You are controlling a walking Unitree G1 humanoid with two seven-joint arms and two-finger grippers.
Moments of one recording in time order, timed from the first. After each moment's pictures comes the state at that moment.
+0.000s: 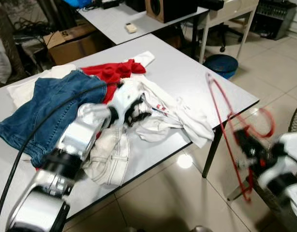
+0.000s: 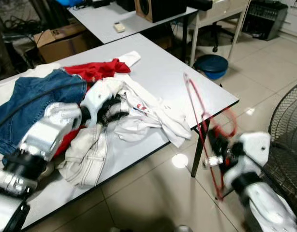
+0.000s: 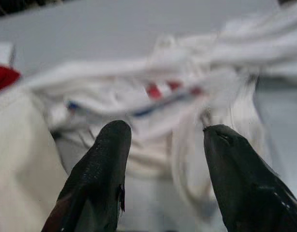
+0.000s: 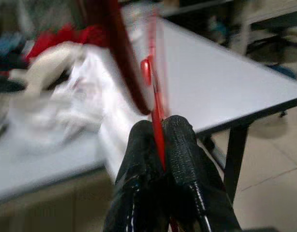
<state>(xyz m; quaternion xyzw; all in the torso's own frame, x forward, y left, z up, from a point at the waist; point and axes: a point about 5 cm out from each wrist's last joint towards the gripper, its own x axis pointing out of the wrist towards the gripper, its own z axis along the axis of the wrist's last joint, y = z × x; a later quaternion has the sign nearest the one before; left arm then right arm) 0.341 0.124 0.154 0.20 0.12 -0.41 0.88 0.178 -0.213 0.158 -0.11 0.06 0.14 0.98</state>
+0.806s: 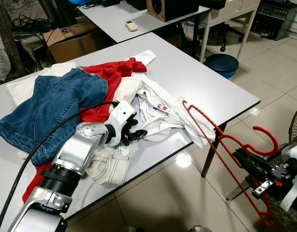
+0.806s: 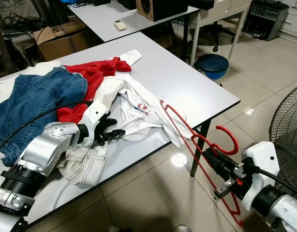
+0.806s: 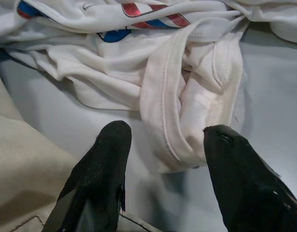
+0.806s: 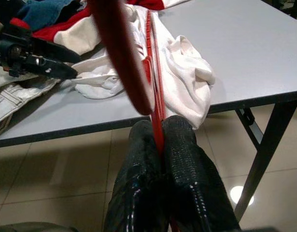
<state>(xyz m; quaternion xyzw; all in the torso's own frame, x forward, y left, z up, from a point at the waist) 0.321 0.129 0.124 0.13 0.22 -0.40 0.88 0.154 -0.226 0.172 -0.11 0.12 0.25 0.95</state>
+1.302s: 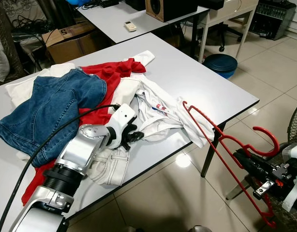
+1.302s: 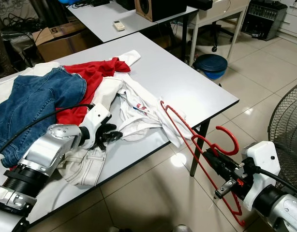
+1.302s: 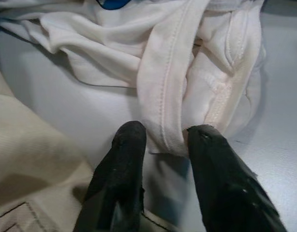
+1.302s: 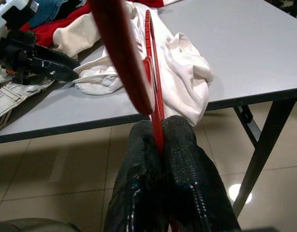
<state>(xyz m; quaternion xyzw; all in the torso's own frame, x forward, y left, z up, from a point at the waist) 0.321 0.129 0.114 0.14 0.25 -0.38 0.88 0.154 -0.227 0.173 -0.11 0.12 0.25 0.95</state>
